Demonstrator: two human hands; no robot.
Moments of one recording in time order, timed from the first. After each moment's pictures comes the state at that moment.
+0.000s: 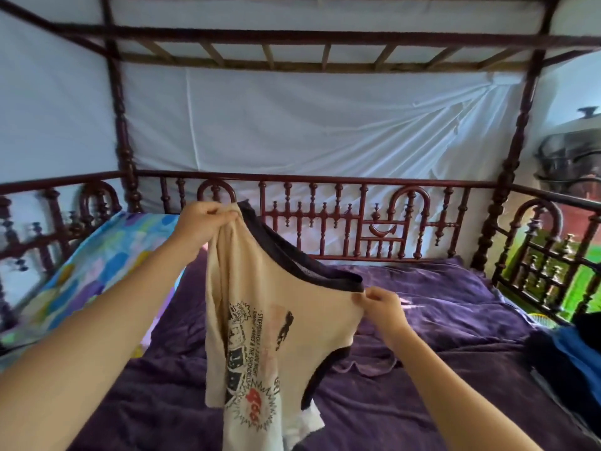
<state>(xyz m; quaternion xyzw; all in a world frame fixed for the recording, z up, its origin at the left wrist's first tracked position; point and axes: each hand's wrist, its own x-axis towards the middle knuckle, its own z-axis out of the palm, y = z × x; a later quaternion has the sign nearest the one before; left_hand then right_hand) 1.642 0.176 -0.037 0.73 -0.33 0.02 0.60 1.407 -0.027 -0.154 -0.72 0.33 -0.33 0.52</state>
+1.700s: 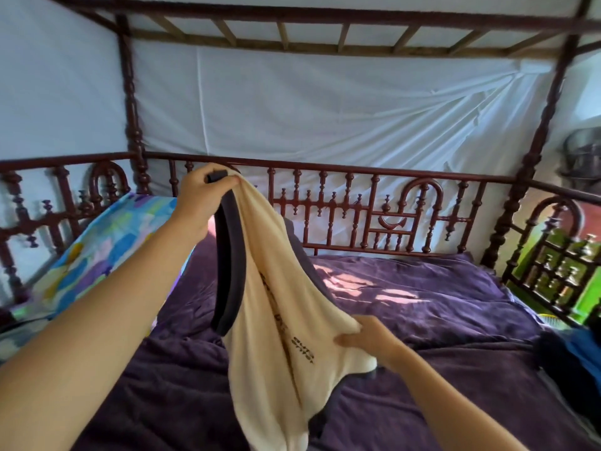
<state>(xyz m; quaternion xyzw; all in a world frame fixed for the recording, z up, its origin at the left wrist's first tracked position) 1.631 0.185 -0.023 0.63 -0.30 0.06 0.71 1.409 -0.011 -0.193 -0.84 0.31 -0.09 0.44</state>
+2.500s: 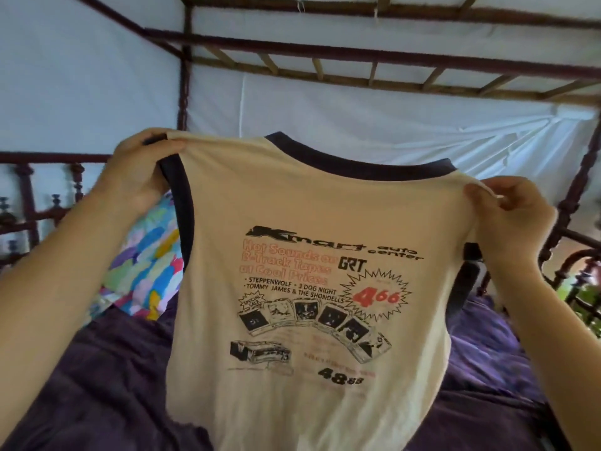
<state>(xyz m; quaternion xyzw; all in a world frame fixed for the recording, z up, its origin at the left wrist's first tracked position) 1.544 0.258 0.042 0.48 -0.28 0.03 0.83 1.303 -0.064 0.041 -0.68 0.16 -0.66 0.28</state>
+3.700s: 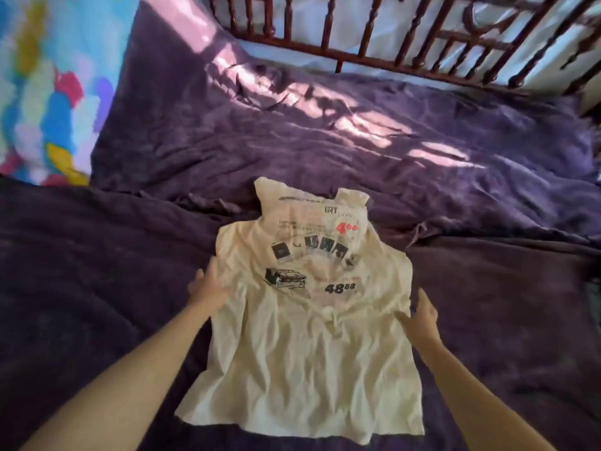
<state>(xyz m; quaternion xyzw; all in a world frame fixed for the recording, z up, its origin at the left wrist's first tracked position) 1.646 0.084 -0.446 0.90 -0.03 -0.36 0.23 1.379 -0.182 -0.433 -0.71 0.59 0.05 0.38</state>
